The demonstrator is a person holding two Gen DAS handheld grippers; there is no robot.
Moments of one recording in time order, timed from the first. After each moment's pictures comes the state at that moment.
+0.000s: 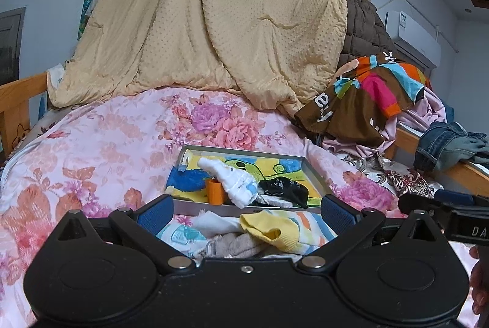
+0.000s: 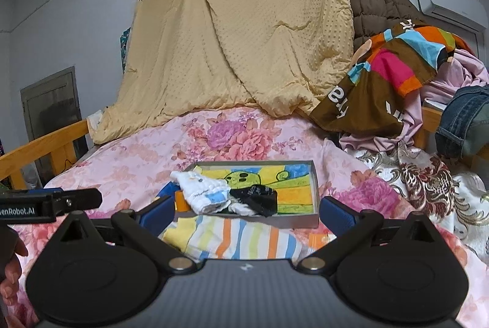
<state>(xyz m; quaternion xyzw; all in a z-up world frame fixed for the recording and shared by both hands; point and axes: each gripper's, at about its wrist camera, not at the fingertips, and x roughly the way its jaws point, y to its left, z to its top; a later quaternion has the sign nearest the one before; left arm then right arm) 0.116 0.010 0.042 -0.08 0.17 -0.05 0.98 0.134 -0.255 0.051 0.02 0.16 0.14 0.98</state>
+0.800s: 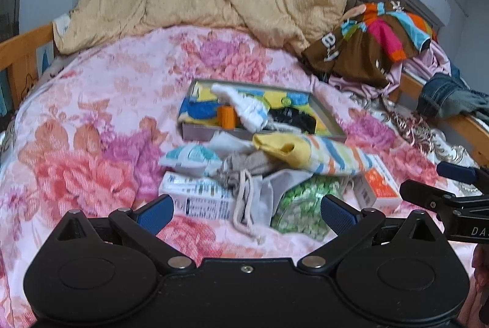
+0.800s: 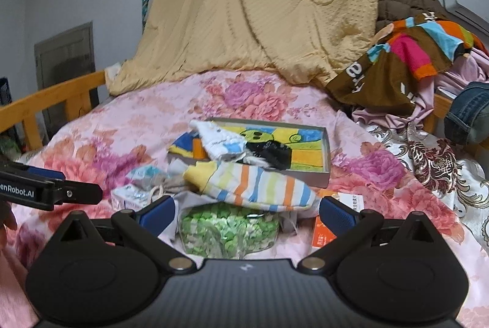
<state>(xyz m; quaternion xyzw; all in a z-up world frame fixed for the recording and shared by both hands) 0.090 0.027 0.013 -0.07 0.30 -0.06 0.95 0.100 -0.234 0.027 -0.05 0.22 0.17 0.96</state>
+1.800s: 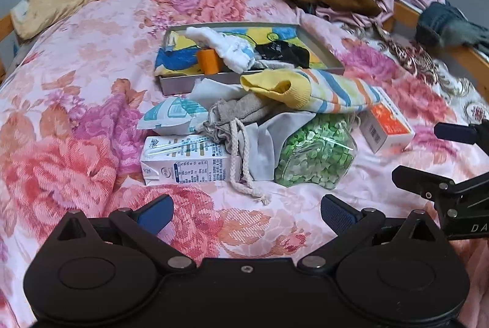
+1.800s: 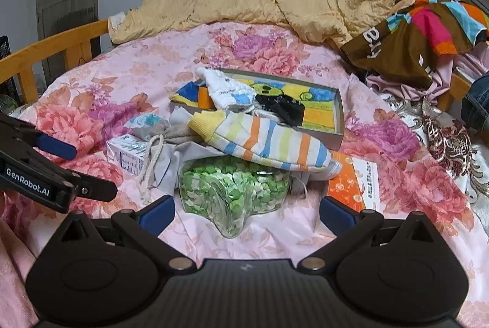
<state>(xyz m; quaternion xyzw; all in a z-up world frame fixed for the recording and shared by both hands) 0.133 0.014 -0.012 0.00 0.40 -0.10 0.91 0.118 -0.215 0.001 -0.09 0.30 0.17 0.93</state>
